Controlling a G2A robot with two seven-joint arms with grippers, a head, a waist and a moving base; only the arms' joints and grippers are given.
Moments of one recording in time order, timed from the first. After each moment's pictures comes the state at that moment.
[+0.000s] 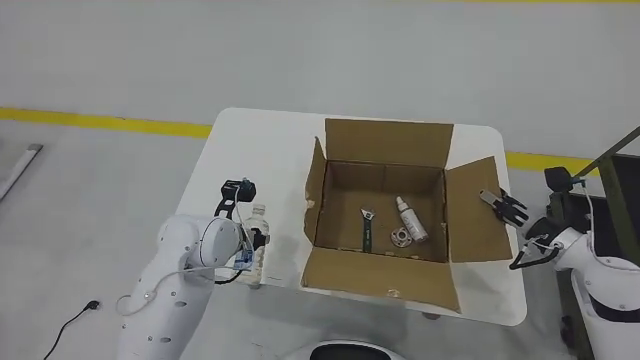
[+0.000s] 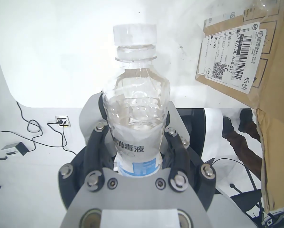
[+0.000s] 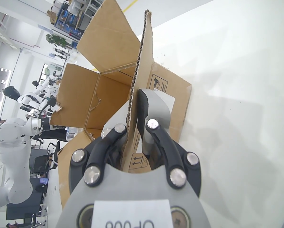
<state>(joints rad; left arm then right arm) 1.12 -1.29 -1.28 -1.77 1.16 0.18 -1.48 -1.50 -0.98 1.82 -1.69 -0.14 -0.21 0.74</state>
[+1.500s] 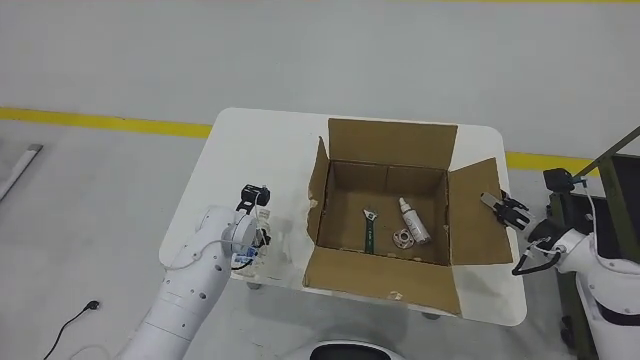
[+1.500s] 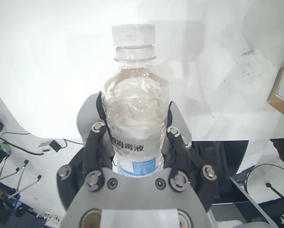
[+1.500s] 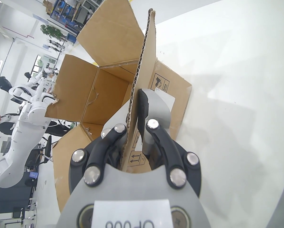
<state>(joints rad) 0.92 -1.33 -1.10 -1.23 1.22 0.02 -1.22 -1.52 -0.96 1.83 -1.73 -0.18 -0.24 0.75</state>
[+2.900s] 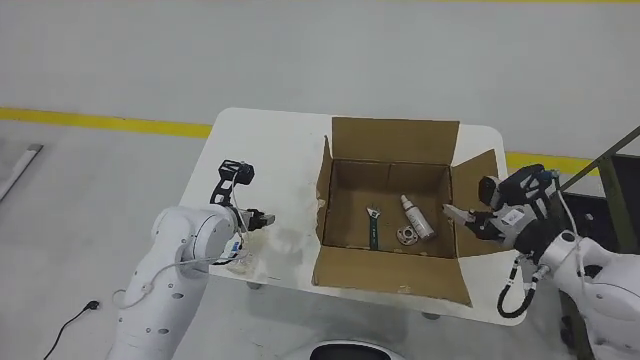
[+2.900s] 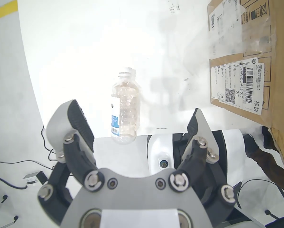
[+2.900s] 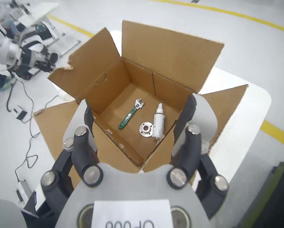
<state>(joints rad) 1.09 -1.28 -1.30 -1.73 1.20 0.03 -1.28 -1.59 -0.94 1.77 -2.19 -0.65 -0.27 0.79</state>
